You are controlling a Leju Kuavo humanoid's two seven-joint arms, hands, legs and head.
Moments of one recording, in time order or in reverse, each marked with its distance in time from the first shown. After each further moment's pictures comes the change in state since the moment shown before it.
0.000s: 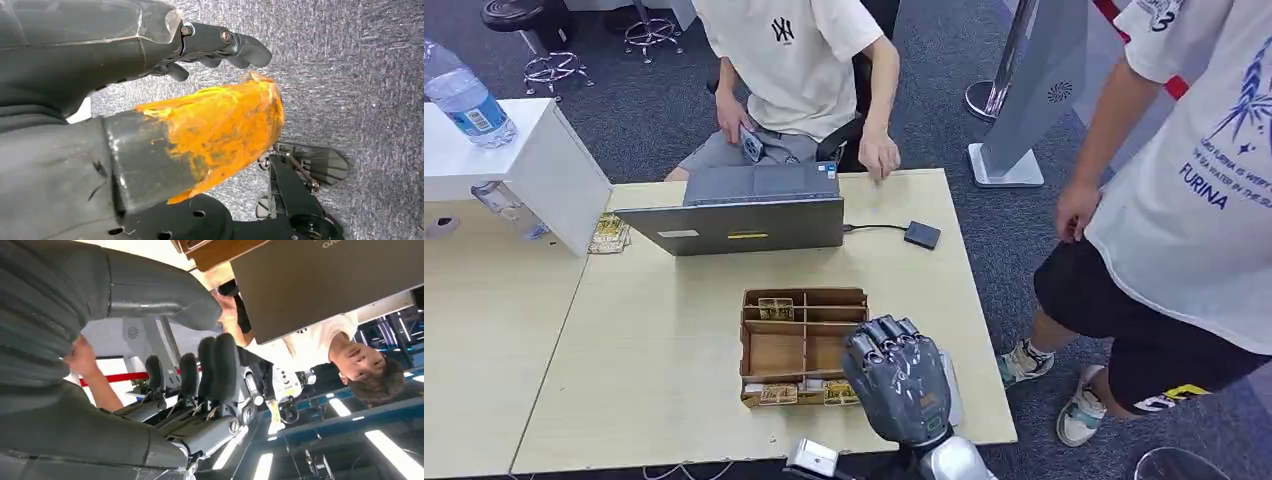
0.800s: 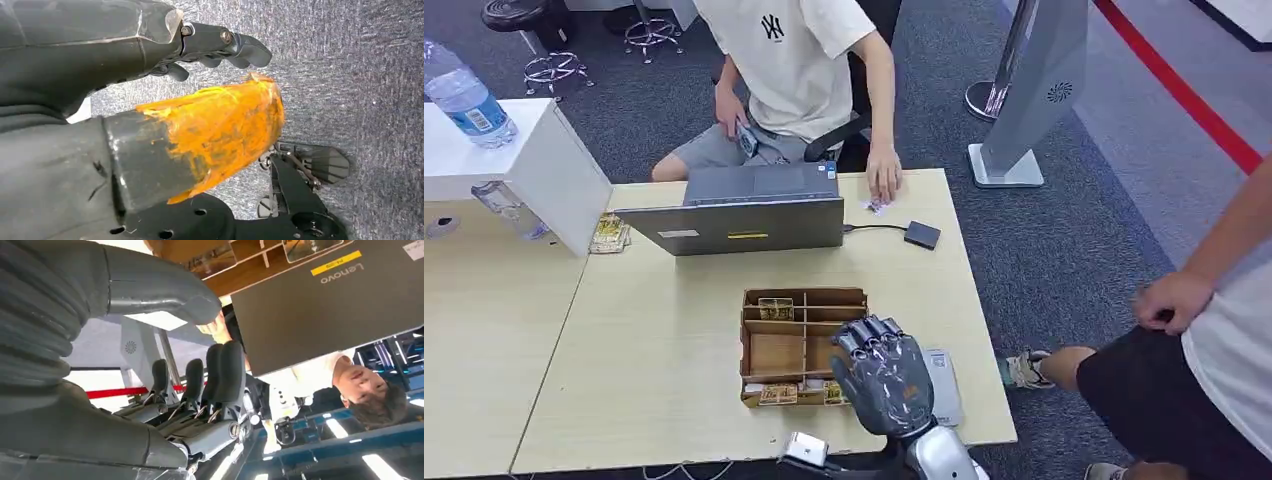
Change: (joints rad) left arm 0.000 0.000 0.000 0.000 -0.018 -0.009 0.000; right arm -0.057 0.017 -0.002 0.132 -0.037 0.000 -0.019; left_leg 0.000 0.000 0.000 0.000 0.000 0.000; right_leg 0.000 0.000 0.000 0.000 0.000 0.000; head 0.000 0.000
